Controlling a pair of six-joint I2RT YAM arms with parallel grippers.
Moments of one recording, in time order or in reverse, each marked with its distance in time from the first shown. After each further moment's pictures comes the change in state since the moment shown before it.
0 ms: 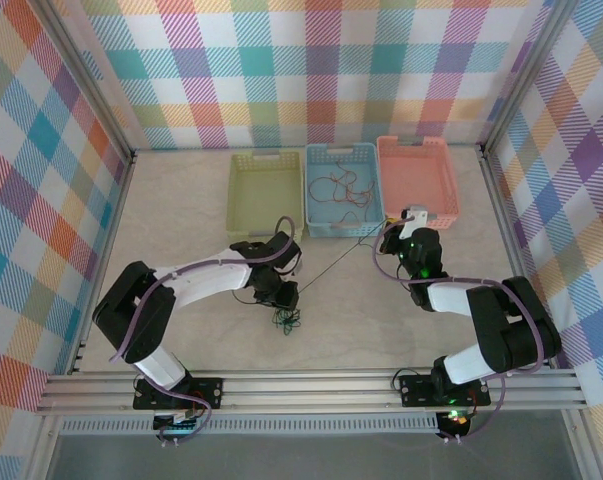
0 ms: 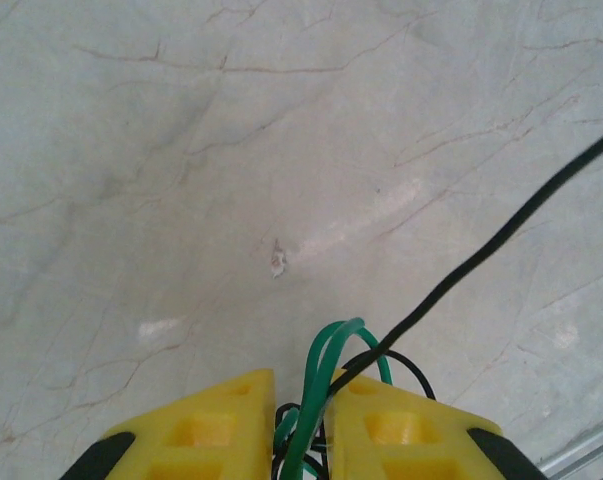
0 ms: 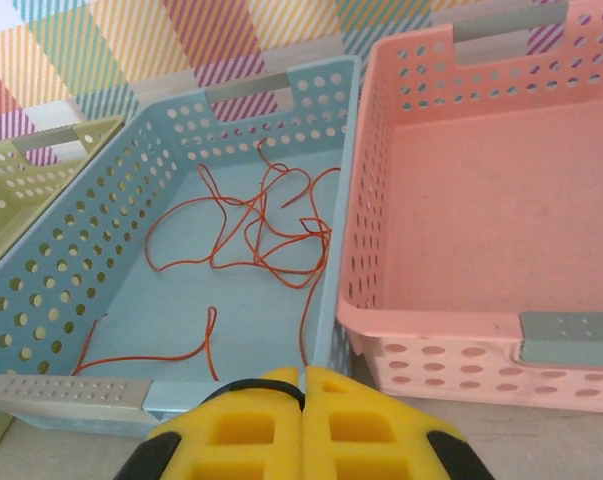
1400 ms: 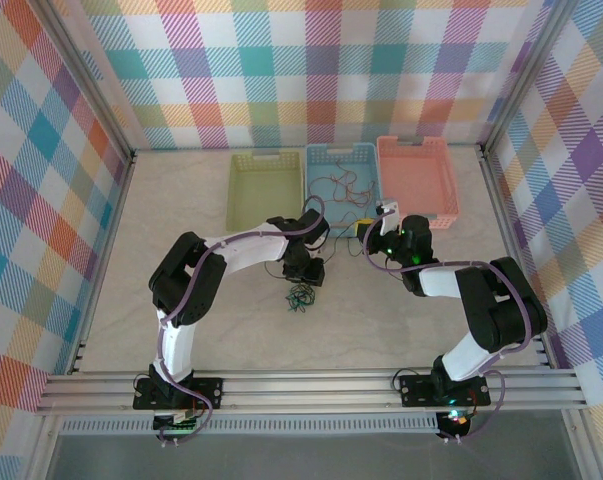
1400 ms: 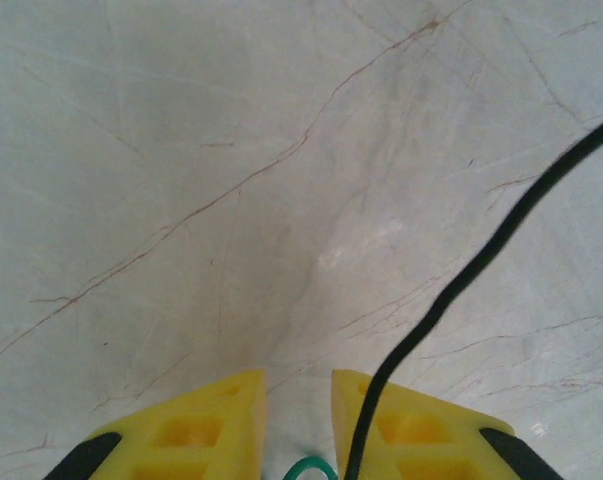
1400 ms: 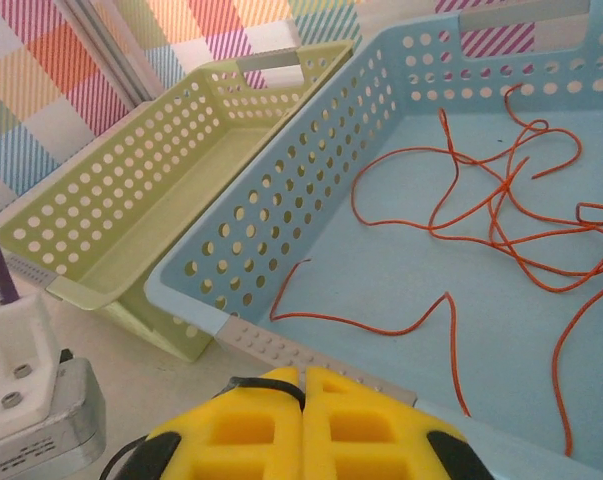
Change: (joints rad) left arm 0.007 0.374 0.400 -0.039 0.003 -0.012; right arm 0.023 0.134 0.134 -0.024 -0.430 -0.040
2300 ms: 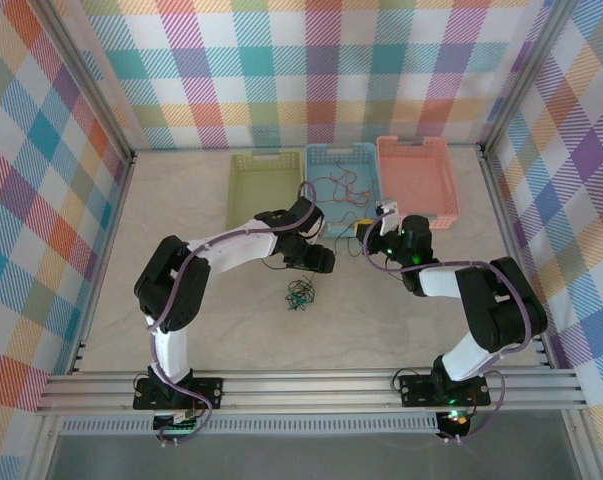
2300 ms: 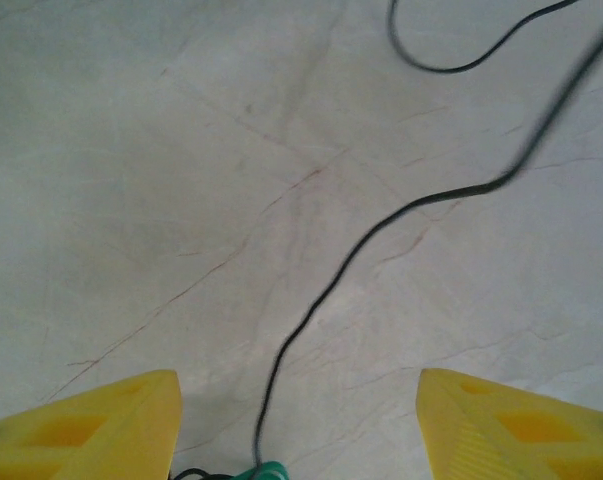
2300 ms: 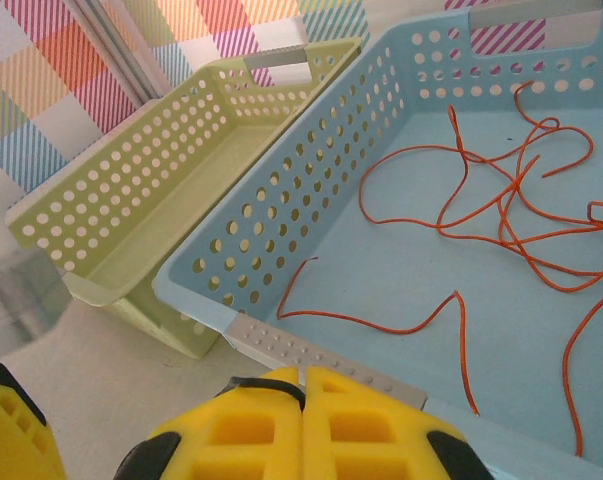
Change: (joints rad) left arm 0.032 -0.081 -0.018 0.111 0.018 0.019; right arm 0.000 0.000 0.000 -0.001 -0.020 0.001
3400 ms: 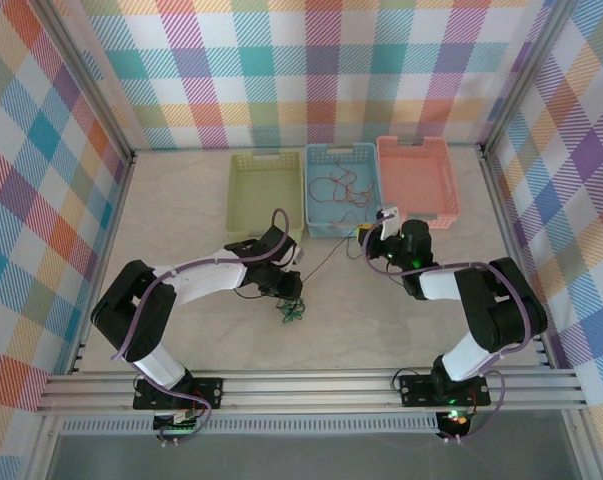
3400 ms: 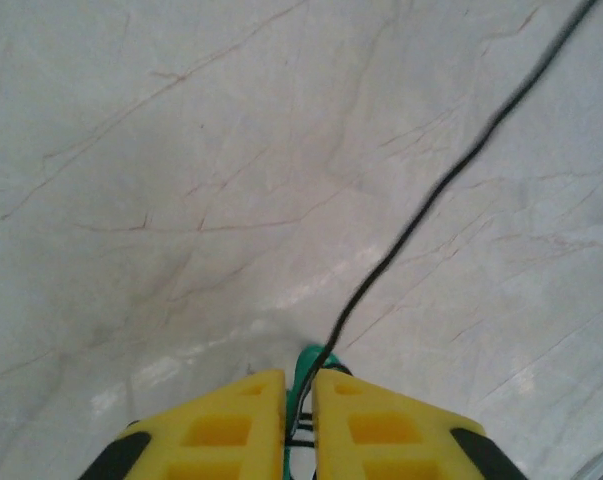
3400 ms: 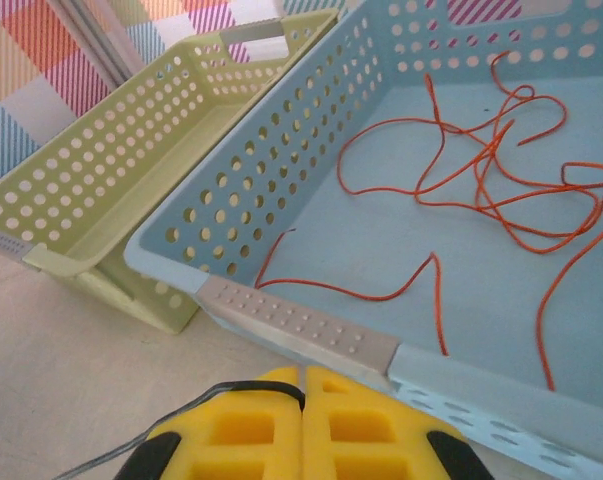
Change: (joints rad) left arm 0.012 -0.285 -0.422 0.143 0.031 -0.005; right arm -0.001 0.000 -0.035 0.002 0.038 -0.013
